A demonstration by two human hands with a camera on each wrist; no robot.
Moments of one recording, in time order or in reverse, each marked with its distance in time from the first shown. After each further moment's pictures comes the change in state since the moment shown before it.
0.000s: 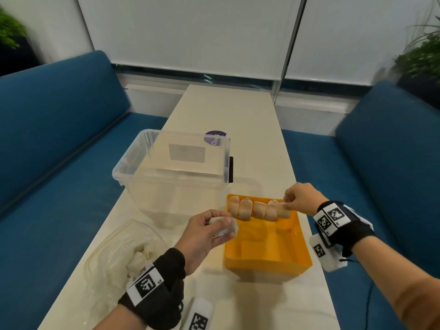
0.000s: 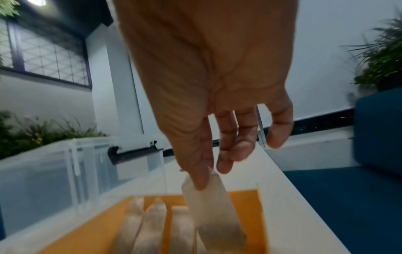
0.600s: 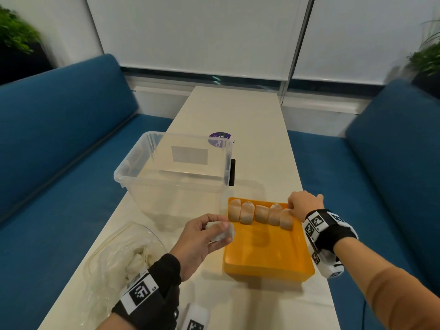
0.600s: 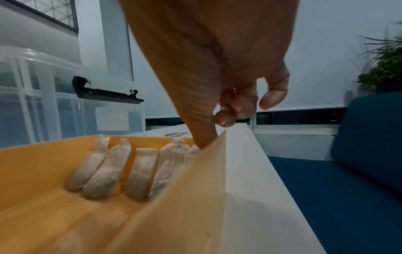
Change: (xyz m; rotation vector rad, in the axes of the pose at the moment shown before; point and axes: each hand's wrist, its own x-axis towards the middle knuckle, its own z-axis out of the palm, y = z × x) left_hand 0.001 -0.002 0.000 -0.011 0.044 -0.006; right_hand 0.031 0.010 0.033 -0.250 0.064 0.109
